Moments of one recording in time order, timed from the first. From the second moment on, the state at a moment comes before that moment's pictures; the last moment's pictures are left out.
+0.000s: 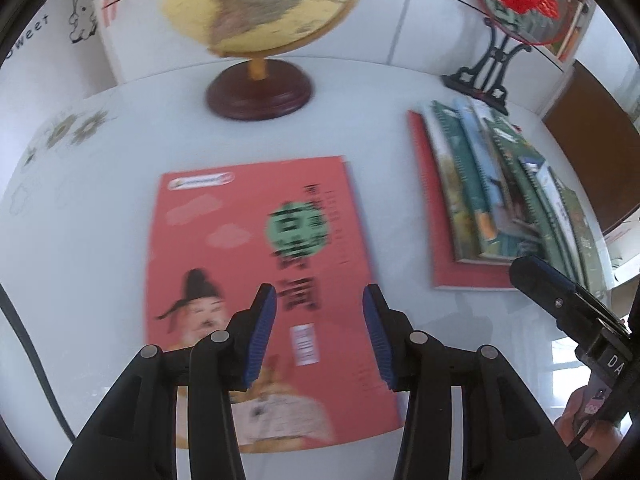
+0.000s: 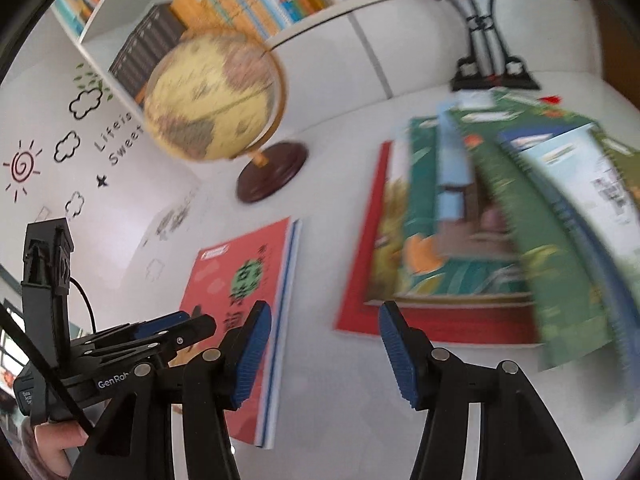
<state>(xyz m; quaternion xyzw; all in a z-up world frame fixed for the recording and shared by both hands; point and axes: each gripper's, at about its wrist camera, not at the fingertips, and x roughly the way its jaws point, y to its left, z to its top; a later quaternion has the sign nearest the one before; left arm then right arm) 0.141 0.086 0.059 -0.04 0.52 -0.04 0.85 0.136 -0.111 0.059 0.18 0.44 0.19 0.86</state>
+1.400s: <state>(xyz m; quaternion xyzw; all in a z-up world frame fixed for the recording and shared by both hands) 0.189 -0.157 0.130 0.00 0.30 0.01 0.95 0.168 -0.318 0.118 -0.03 0.28 0.09 0.96</state>
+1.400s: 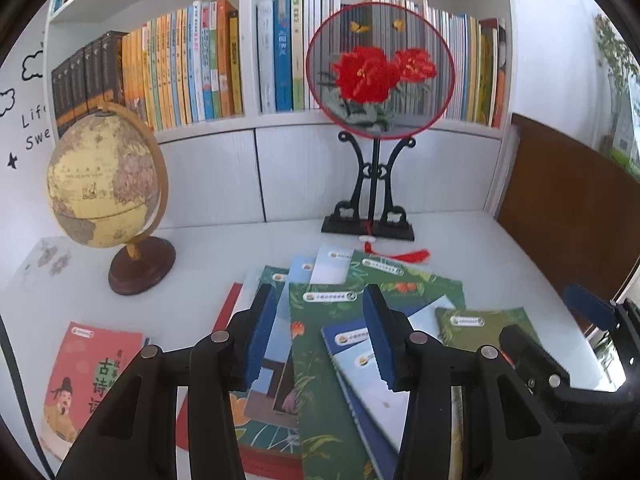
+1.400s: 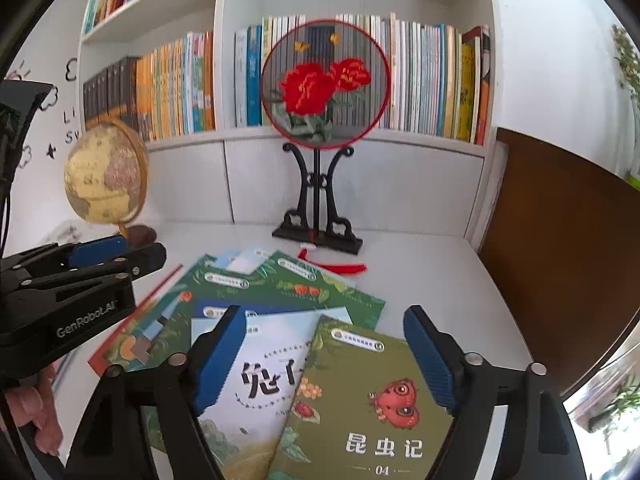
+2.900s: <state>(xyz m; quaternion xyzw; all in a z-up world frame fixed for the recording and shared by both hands) 0.181 -0.147 0.065 -0.08 0.43 -0.05 0.90 0.200 -0.354 0.025 0.19 0.43 0.18 0.86</state>
